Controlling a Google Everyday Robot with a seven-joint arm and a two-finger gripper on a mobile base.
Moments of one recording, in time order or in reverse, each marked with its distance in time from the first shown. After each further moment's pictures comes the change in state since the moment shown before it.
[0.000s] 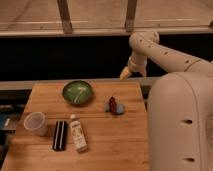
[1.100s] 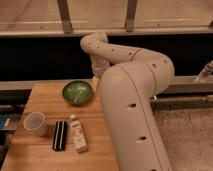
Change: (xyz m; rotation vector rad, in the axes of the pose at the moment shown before) arm 0.014 0.160 0.013 0.061 0.310 -0.400
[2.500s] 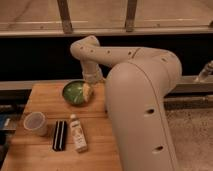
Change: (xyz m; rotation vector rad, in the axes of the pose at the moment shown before) arm 0.020 0.086 -0.002 -0.044 -0.019 -0.058
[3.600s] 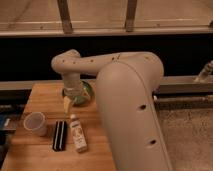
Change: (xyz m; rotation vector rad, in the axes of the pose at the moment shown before) arm -0.042 0.101 0.041 -0.073 -0.004 -0.112
